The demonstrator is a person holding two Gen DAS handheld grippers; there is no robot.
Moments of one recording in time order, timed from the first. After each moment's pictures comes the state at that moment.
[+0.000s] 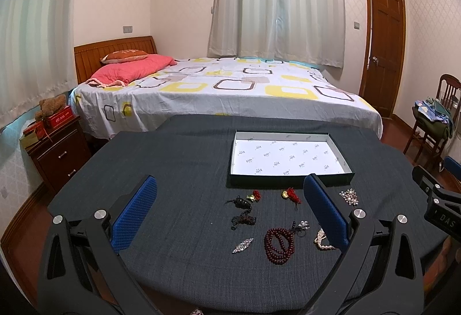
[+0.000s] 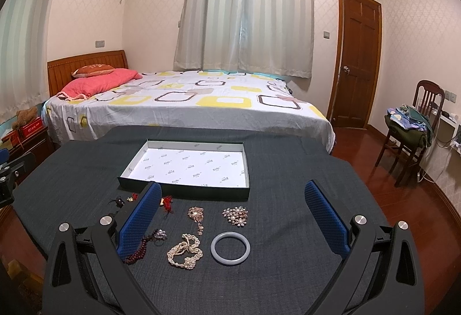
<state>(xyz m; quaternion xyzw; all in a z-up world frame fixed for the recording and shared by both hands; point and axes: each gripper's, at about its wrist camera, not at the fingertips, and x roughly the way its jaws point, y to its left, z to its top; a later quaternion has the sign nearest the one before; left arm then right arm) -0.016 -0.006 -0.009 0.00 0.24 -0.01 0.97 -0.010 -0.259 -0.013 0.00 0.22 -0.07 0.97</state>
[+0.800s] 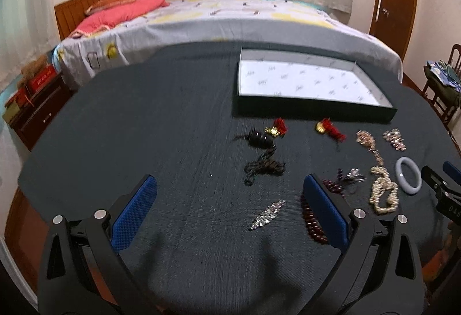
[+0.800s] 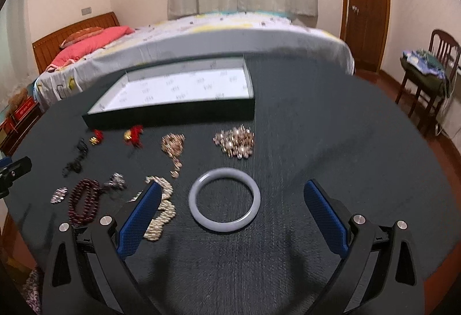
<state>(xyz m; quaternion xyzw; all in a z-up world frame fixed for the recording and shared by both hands) 0.072 0.011 -0.138 0.02 0.39 -0.02 0.92 0.058 -0.294 -0.157 0.05 0.37 -0.05 0.93</state>
